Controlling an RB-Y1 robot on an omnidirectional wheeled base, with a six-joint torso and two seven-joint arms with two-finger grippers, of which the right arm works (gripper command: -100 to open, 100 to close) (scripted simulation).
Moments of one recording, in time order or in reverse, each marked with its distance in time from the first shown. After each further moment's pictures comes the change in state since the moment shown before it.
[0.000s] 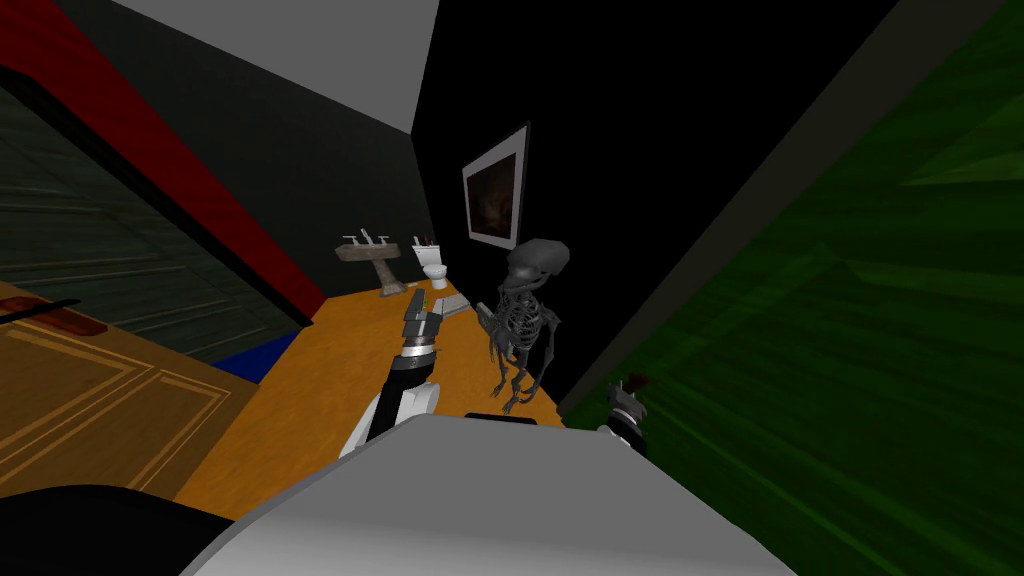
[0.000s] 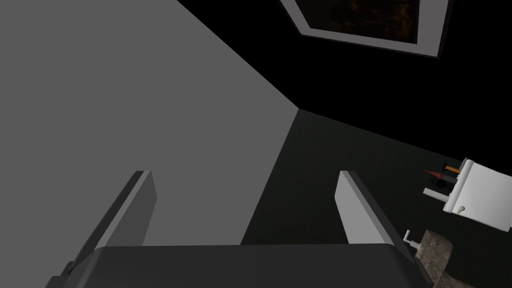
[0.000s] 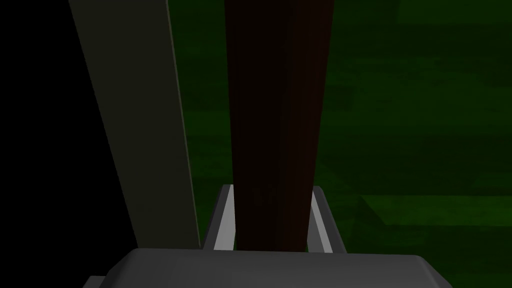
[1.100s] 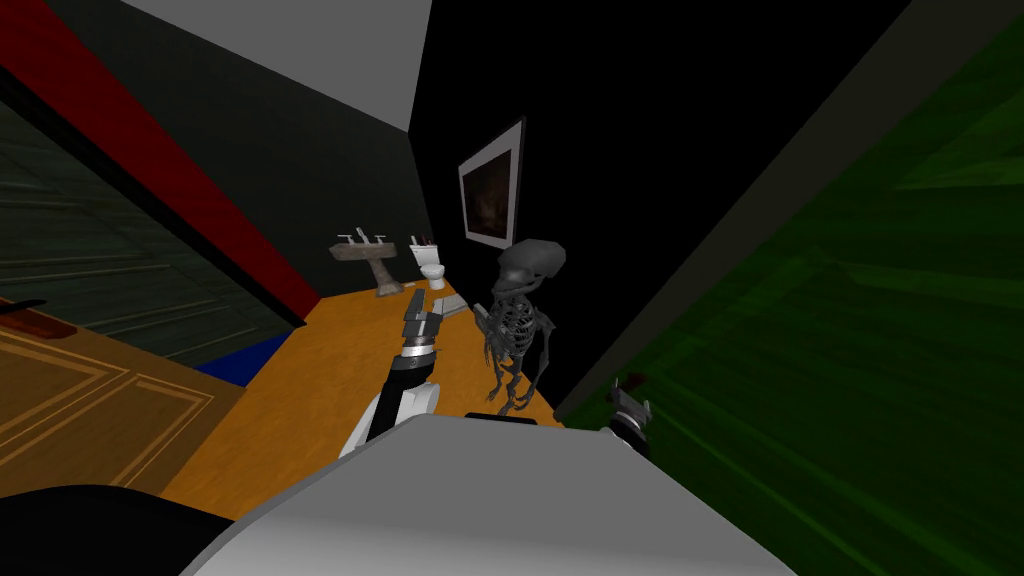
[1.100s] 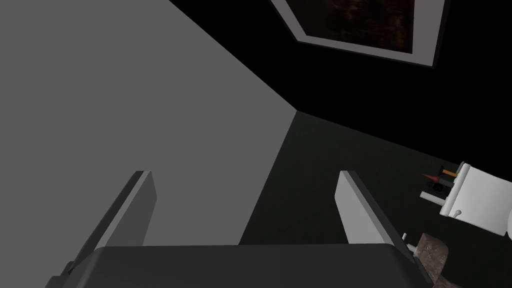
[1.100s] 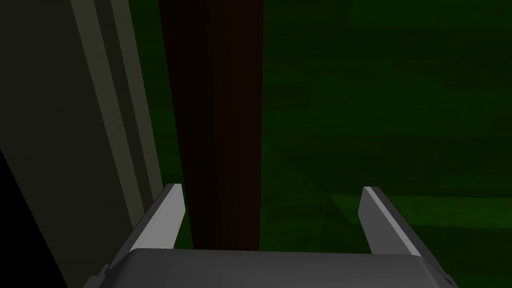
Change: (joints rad) arm 0.006 0.004 -0.021 0.012 -0.020 -0.003 0.009
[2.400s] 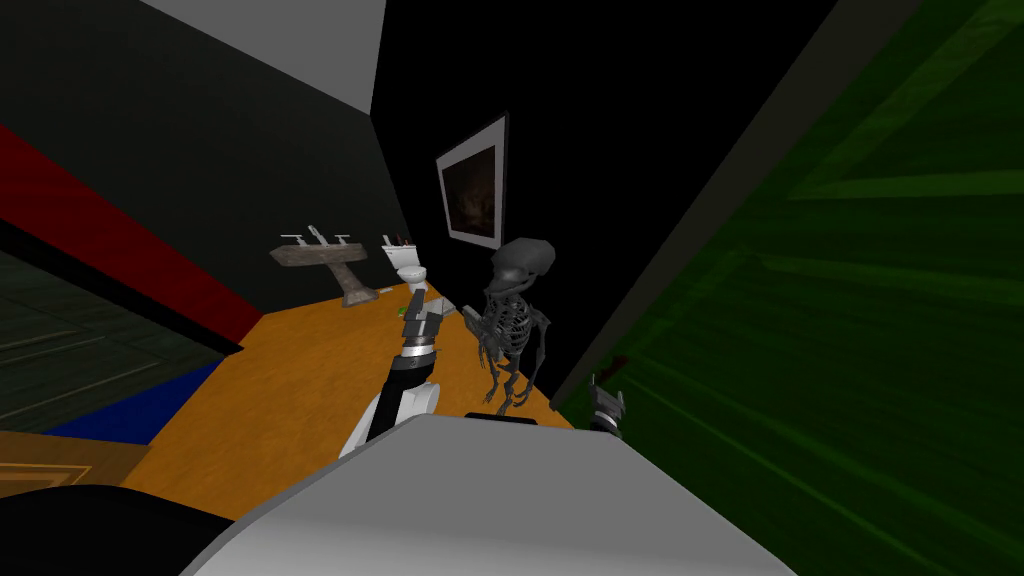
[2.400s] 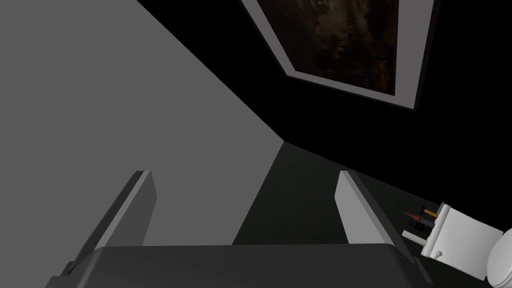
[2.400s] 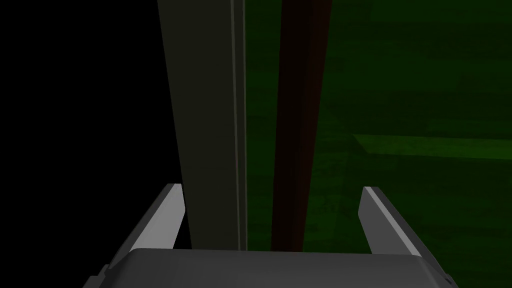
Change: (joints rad) arm 0.142 0.064 0.101 -0.286 0.061 -0.016 0.139
